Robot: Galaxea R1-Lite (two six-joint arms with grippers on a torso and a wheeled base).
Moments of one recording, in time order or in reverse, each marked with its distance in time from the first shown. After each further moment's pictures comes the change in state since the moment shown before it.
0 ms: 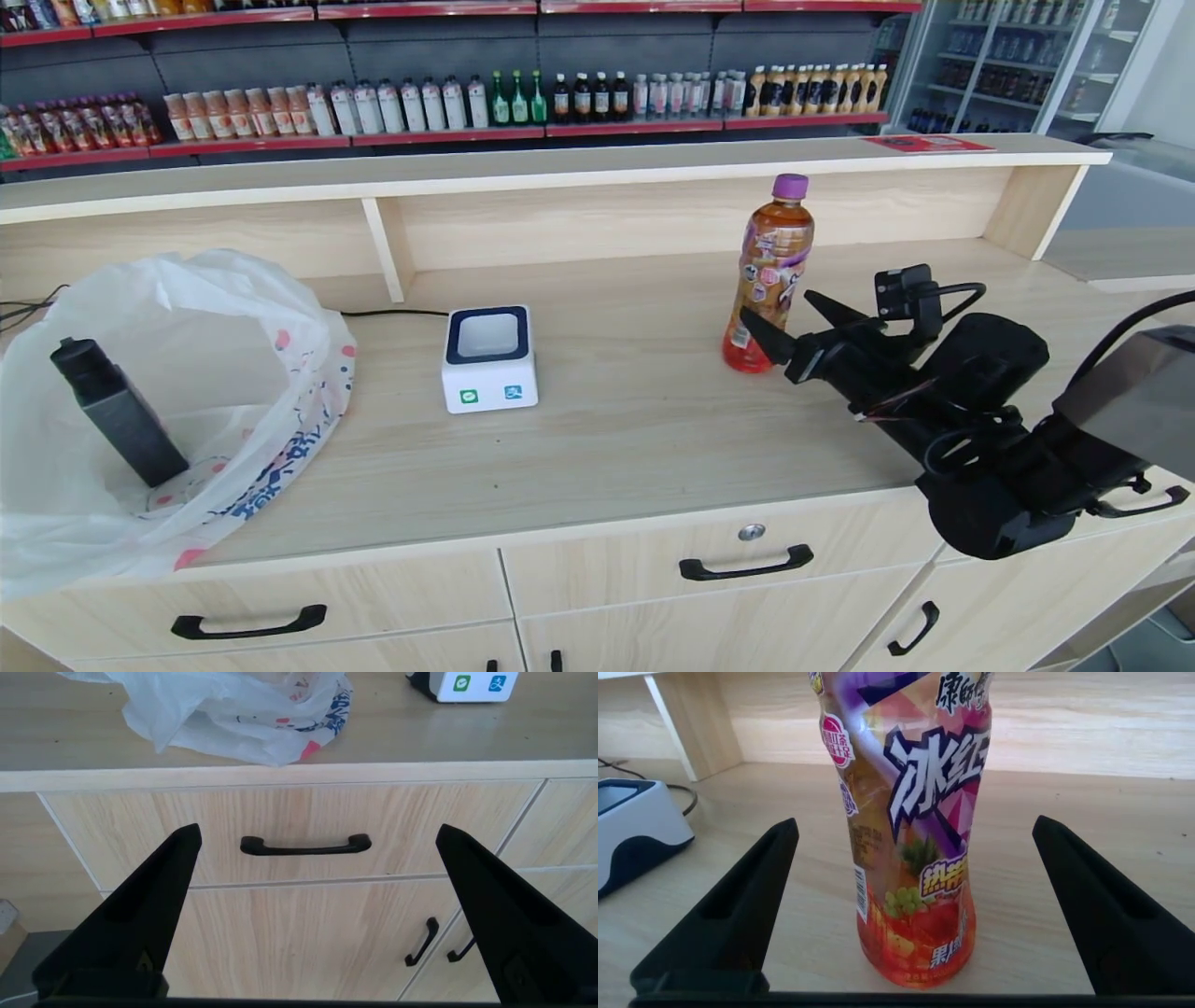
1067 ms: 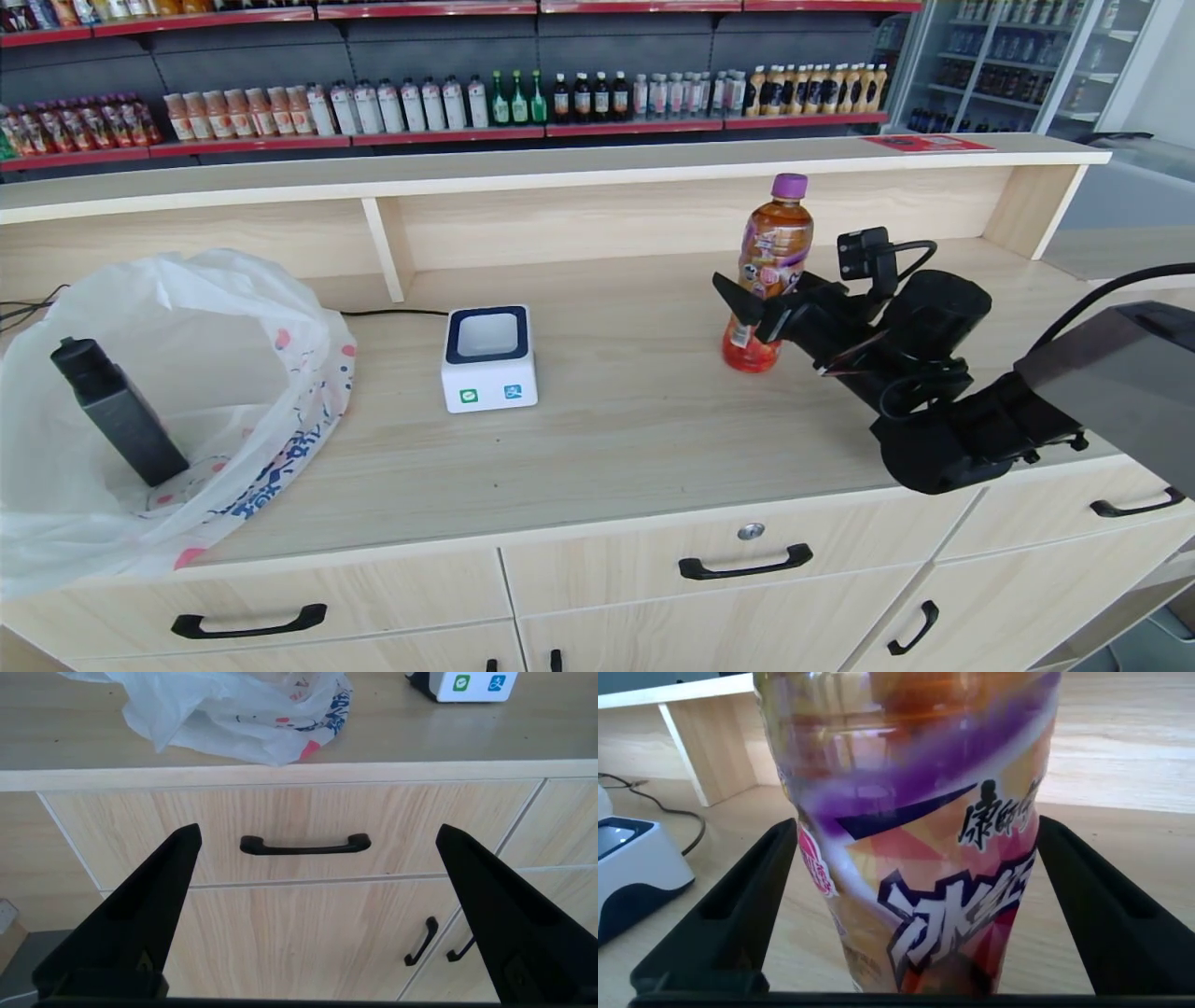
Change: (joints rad) left arm 0.000 0.000 0.000 0.000 0.000 0.001; right arm 0.016 0.080 -0.299 0.187 0.034 0.033
